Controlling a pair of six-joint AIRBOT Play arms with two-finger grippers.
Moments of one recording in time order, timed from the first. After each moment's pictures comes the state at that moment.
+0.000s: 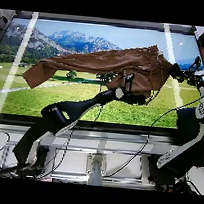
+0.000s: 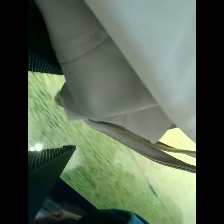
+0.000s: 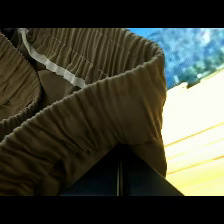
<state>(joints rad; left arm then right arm) -0.88 -2.11 1.74 0.62 -0.49 -1.54 -0.42 -2.03 1.66 -0.79 0.71 1.28</state>
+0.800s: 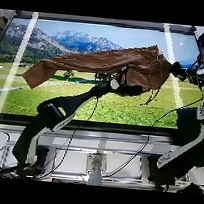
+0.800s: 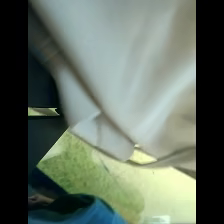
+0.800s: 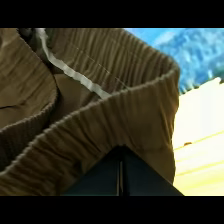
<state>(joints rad) -0.77 -2.07 1.77 0.61 -0.56 -1.51 -0.43 -1.99 1.67 -0.80 0.72 1.28</state>
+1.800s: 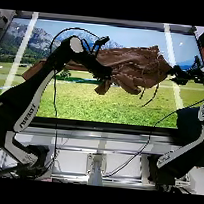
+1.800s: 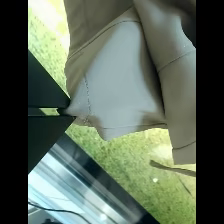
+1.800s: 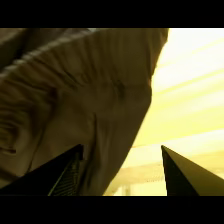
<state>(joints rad) -0.46 -1.73 1.77 0.93 -1.28 -1.41 -0.44 -2.00 1.72 -0.99 1.08 1.47</state>
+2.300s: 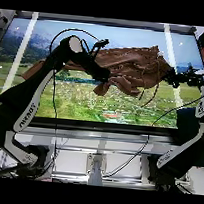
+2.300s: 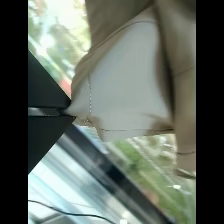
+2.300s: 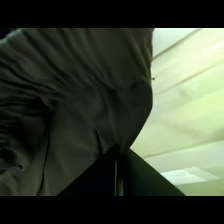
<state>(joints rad) -0.45 -1.73 1.77 0.96 -1.39 -1.41 -0.43 -2.08 1.72 -0.91 1.08 1.55</state>
